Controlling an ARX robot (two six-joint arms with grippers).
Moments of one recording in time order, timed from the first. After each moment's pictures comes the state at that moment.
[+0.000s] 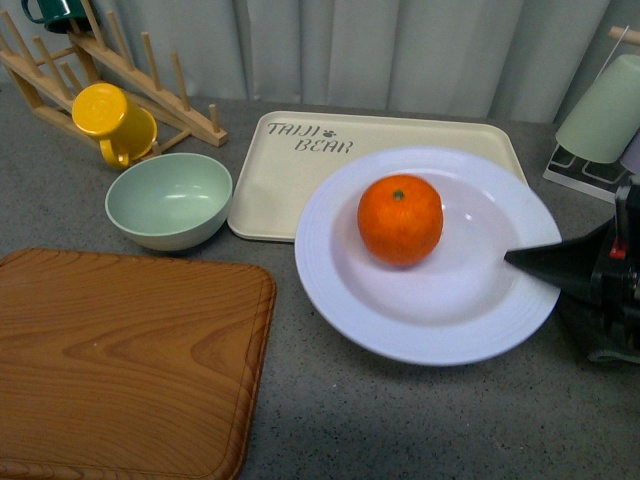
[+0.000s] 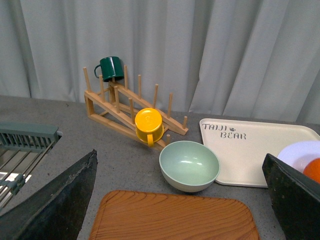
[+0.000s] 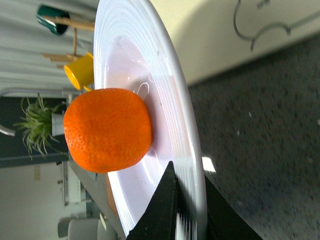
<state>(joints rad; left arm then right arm) 0.00 0.00 0.02 0.00 0.00 0.00 -0.05 2.11 0.57 0.91 -0.84 0.79</state>
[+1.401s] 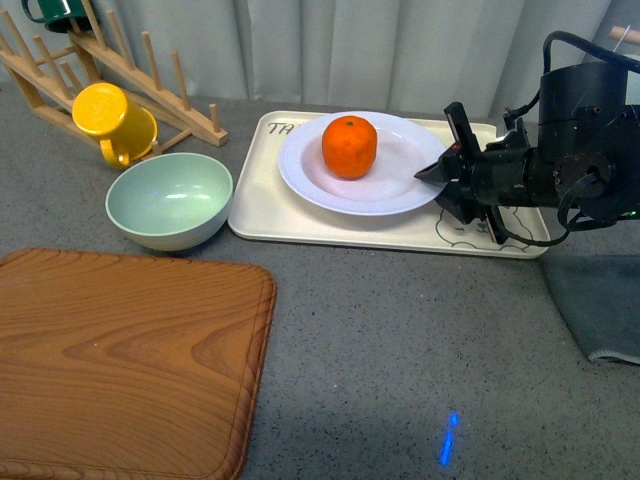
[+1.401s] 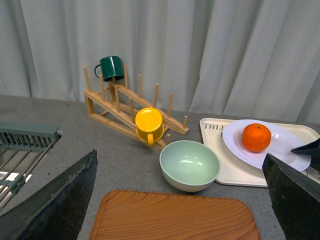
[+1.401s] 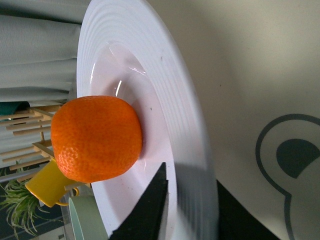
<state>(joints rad) 0.00 0.00 0.02 0.00 0.00 0.00 0.11 2.55 1.40 0.52 -0.54 1.04</state>
